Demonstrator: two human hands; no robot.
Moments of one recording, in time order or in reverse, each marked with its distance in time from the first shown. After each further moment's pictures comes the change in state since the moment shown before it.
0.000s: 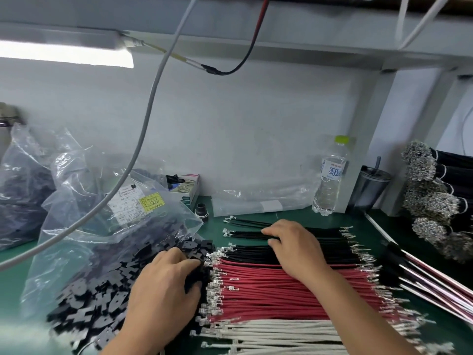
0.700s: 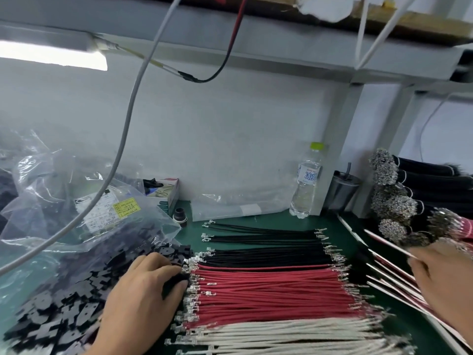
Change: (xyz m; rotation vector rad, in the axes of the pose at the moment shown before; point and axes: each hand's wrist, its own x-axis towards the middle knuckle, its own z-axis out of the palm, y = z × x) left_hand -0.001 0.005 0.003 -0.080 0.068 0.037; right_hand -0.129 0.184 -0.130 -0.570 0.435 0.283
